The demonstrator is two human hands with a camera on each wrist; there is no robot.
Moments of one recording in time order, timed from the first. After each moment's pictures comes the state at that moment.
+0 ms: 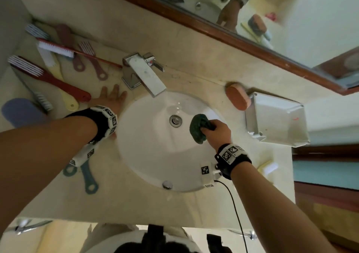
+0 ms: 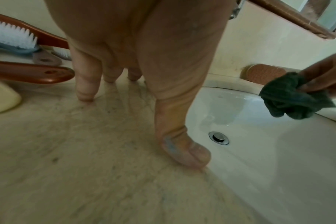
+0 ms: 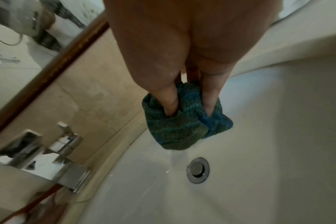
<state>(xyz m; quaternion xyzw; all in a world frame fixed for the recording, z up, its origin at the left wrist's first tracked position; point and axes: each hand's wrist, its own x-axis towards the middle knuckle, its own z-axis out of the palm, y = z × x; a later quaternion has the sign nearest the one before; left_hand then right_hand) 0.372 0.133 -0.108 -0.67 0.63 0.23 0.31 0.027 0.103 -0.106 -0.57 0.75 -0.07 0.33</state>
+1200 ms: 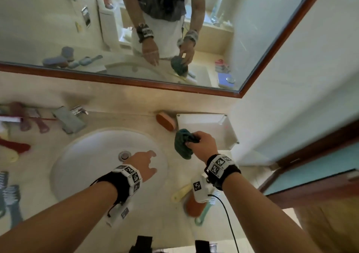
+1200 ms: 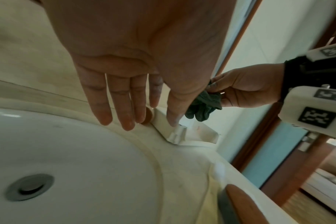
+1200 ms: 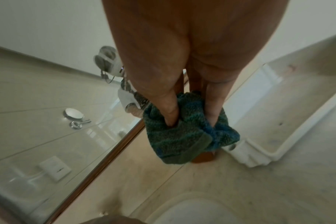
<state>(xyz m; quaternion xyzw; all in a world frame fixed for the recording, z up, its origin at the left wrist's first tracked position) 0.038 0.175 -0.025 -0.66 0.68 0.30 0.04 -0.185 0.121 0.017 -0.62 0.69 -0.21 0.31</state>
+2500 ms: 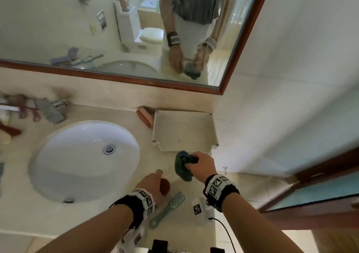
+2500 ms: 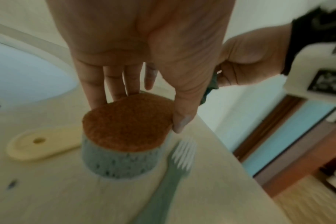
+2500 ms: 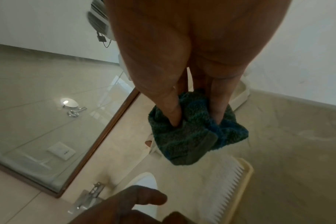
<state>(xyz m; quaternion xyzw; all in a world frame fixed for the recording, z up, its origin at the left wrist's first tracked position) -0.178 0.208 -0.077 -0.73 0.59 0.34 0.06 -0.360 0.125 -0.034 -0.65 0.65 -0.11 0.37</state>
